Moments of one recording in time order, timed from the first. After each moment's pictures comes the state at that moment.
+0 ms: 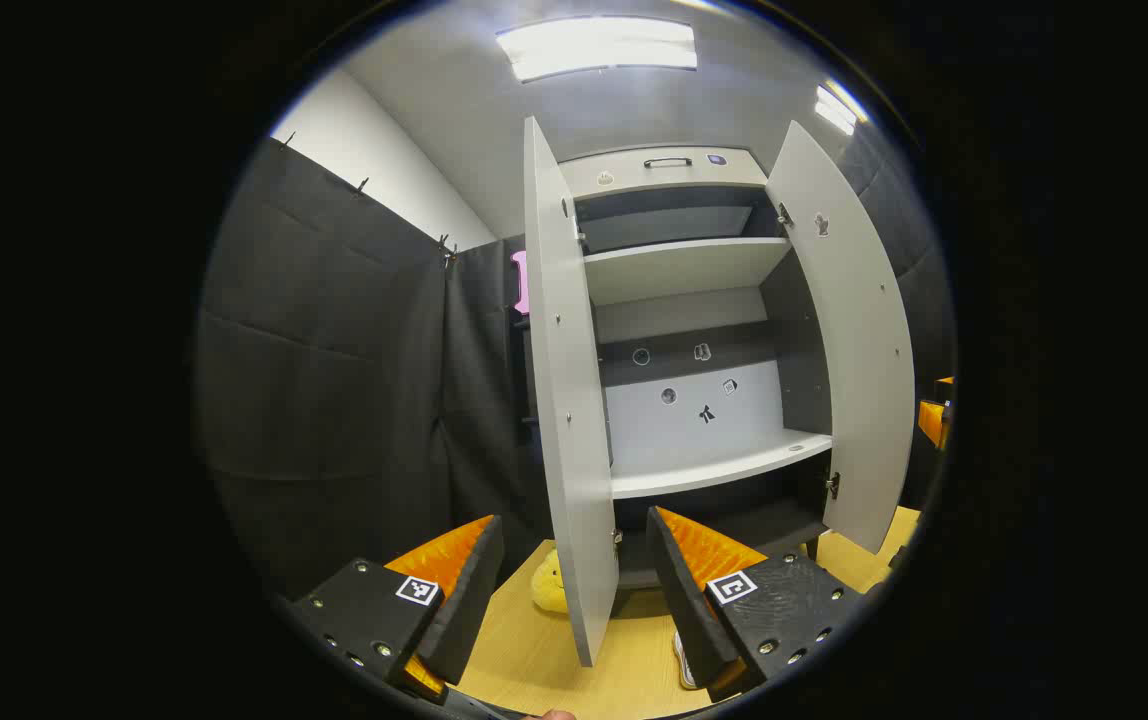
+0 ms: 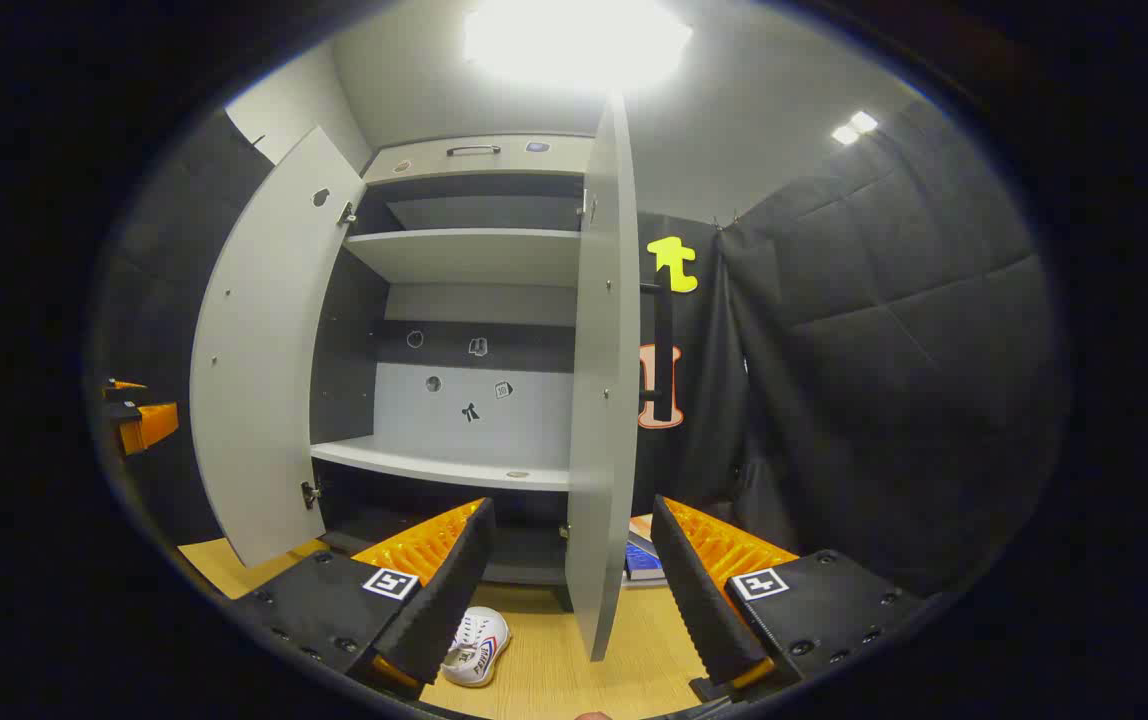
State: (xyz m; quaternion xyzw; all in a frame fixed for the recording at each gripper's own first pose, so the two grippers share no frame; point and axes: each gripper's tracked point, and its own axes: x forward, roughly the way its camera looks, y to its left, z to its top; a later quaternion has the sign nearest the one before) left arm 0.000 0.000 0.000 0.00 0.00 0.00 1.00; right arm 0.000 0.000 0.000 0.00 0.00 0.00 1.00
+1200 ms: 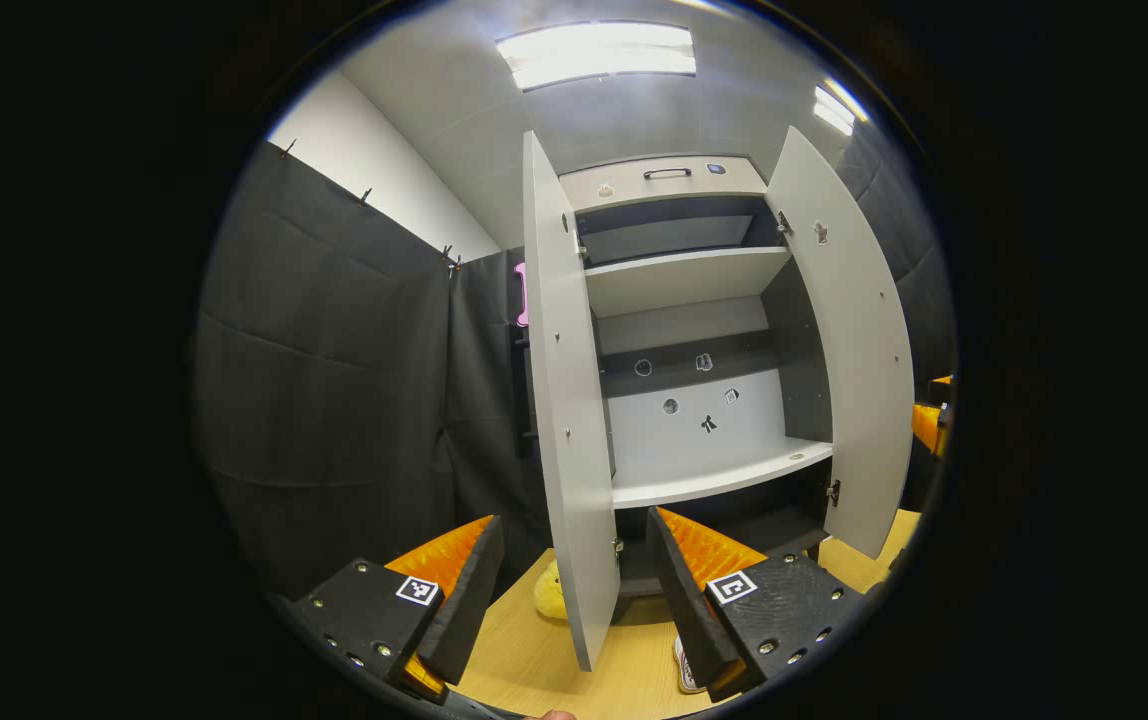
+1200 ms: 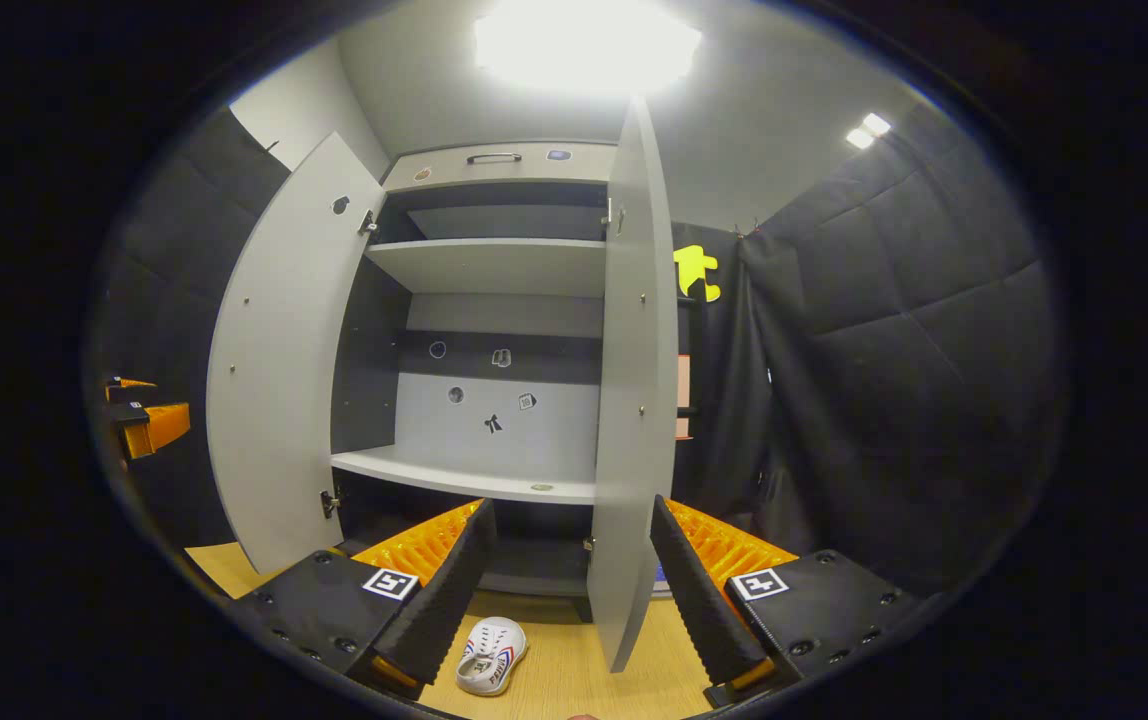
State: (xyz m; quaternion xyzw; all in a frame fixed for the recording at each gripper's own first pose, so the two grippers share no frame) left arm -0.005 -0.004 0.010 0.00 -0.02 0.01 1.00; right arm 0.016 0.032 0.003 0.00 -0.01 0.04 1.00
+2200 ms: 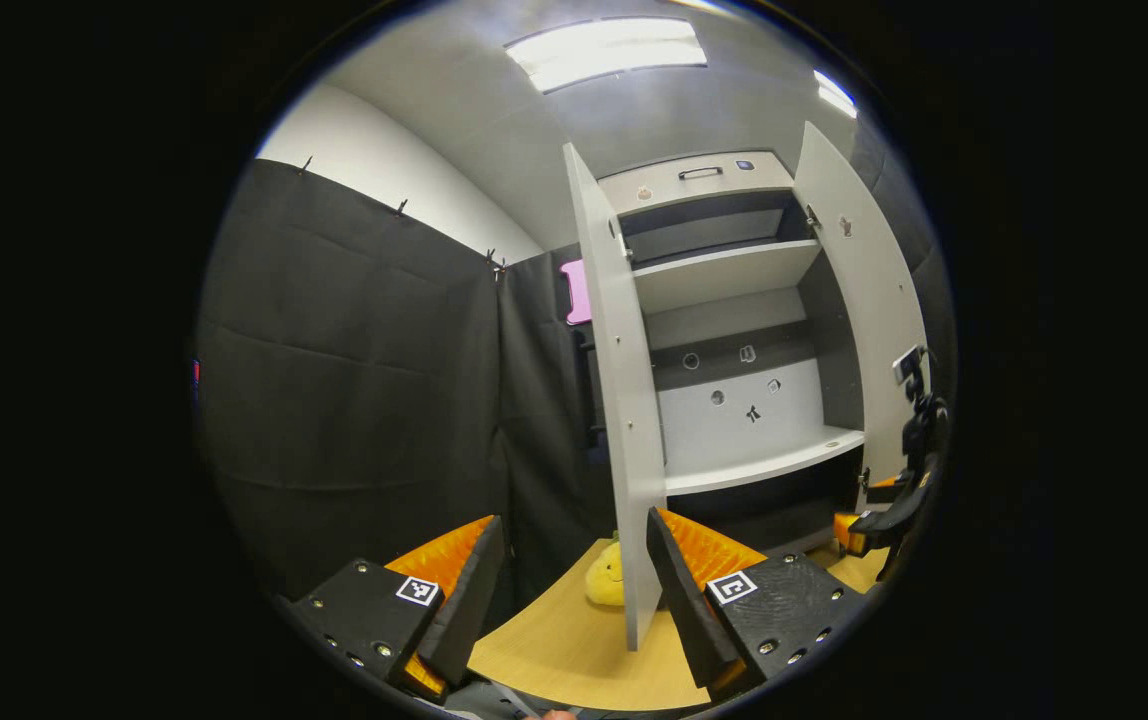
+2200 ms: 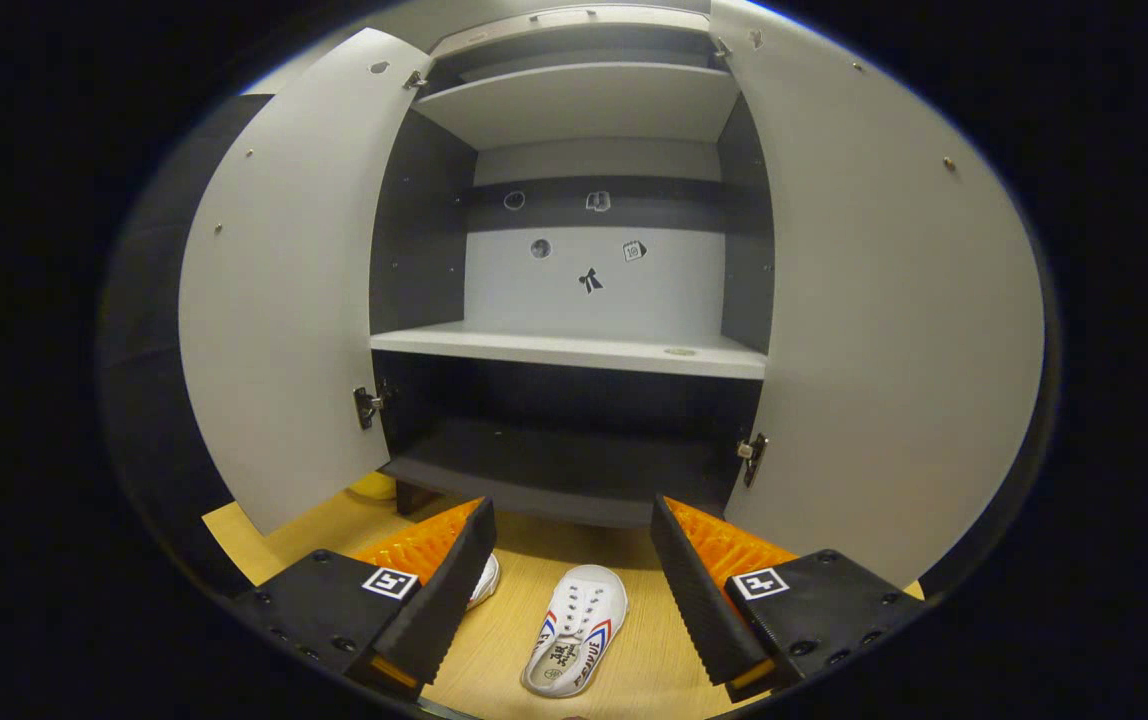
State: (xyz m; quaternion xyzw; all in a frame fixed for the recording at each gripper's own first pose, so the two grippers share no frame) left arm -0.007 0.015 0.007 0.02 0.00 0.10 0.99; right arm 0.125 0.150 -0.161 -0.01 0.19 0.16 0.97
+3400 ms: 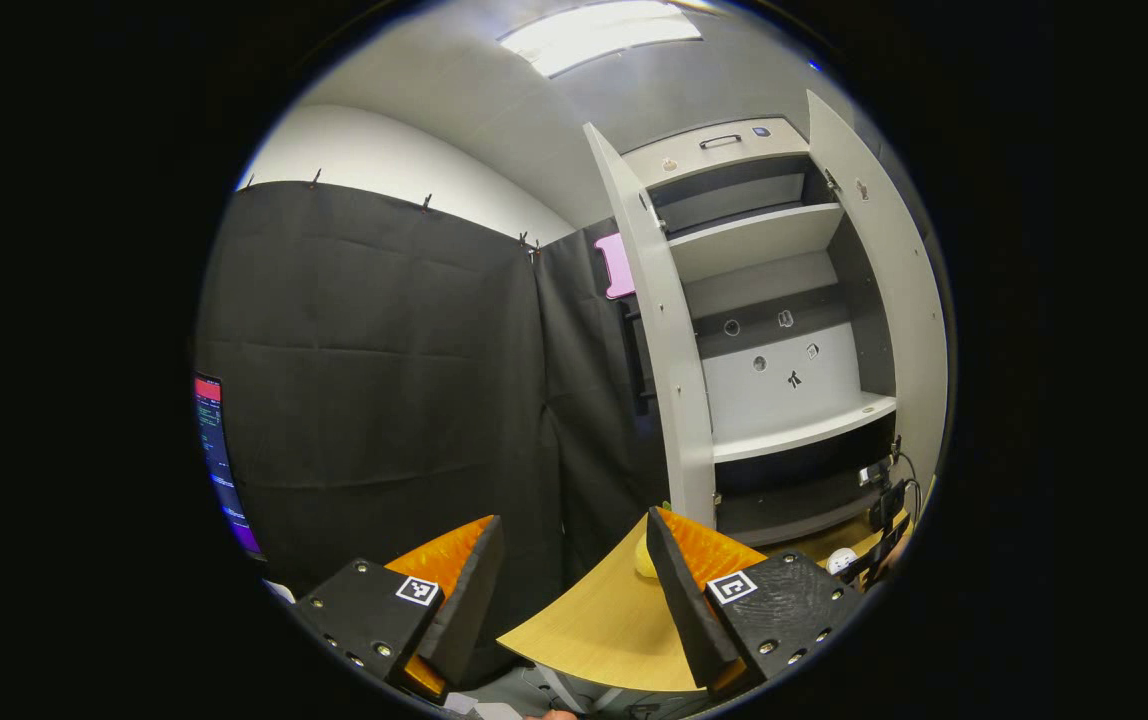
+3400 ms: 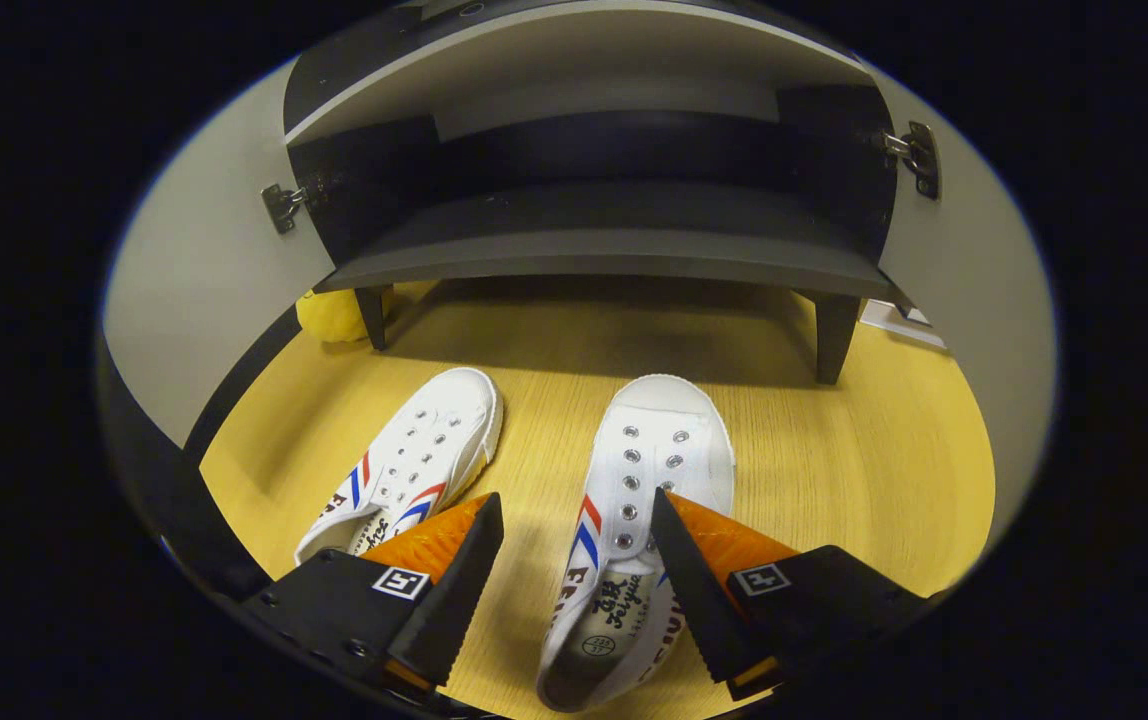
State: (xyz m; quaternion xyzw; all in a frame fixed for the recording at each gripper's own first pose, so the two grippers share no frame) left arm -0.007 0.019 0.014 0.05 0.04 0.17 0.98; right arm 0.121 0.188 -0.361 0.02 0.45 0.19 0.87
